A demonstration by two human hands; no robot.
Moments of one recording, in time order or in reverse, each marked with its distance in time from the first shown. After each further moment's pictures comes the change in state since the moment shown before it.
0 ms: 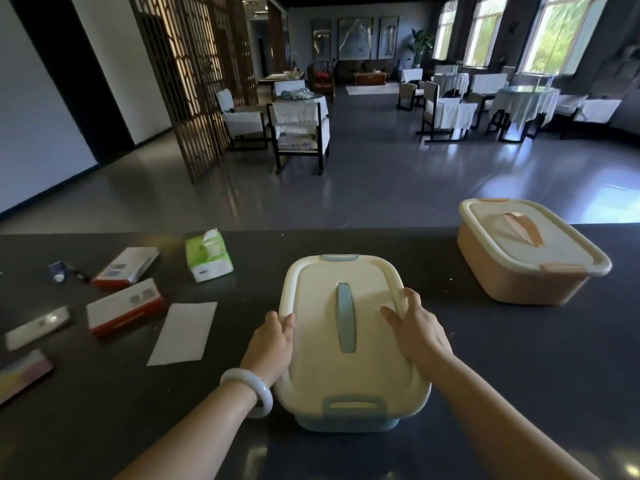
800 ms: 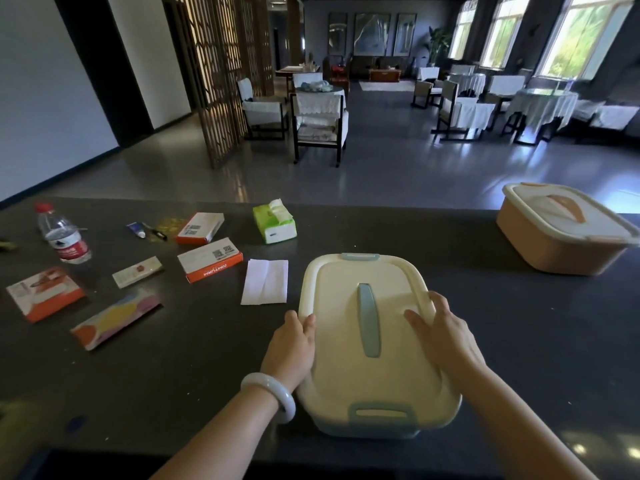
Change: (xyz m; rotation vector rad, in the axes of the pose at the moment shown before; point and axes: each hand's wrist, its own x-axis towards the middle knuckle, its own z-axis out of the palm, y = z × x) left_hand -0.111 -0.106 -0.088 -0.082 -0.017 -0.014; right_hand -0.151 -0.049 0.067 -0.058 0.041 -0.009
